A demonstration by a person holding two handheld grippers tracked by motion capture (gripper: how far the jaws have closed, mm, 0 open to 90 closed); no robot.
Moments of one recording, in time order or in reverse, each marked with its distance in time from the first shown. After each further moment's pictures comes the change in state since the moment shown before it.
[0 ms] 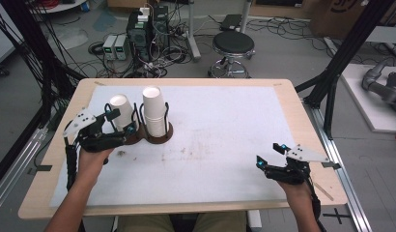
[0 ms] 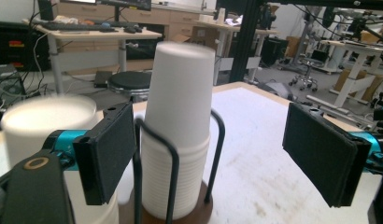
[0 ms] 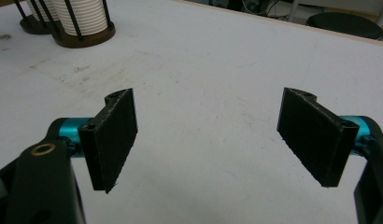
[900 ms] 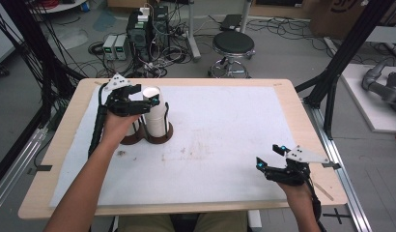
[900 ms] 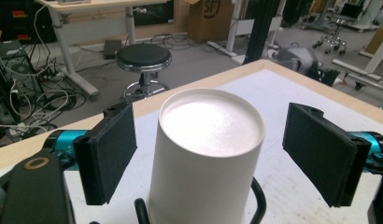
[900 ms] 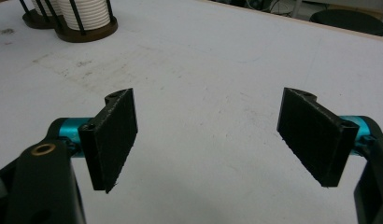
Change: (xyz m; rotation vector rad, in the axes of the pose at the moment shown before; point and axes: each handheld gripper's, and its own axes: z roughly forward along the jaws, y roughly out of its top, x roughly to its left) left arm 0.011 0.038 0.094 0.193 0.064 0.027; right arm 0.001 -0.003 -0.001 0.014 0.009 -0.006
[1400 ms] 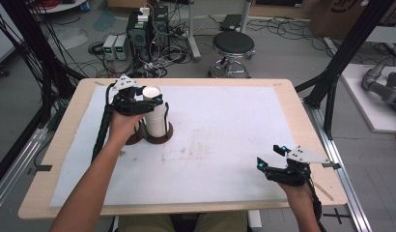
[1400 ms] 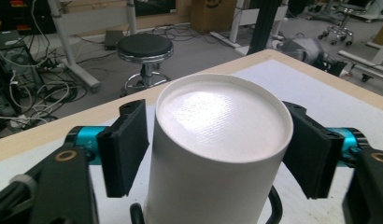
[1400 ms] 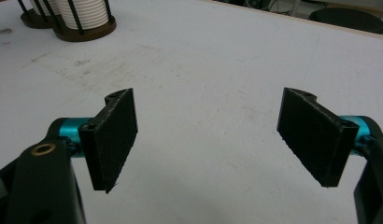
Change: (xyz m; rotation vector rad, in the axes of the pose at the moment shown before) left arm 0.002 -0.006 0.015 0.026 -0.001 -0.001; right arm -0.001 -0.001 0.000 -0.001 -0.001 0.005
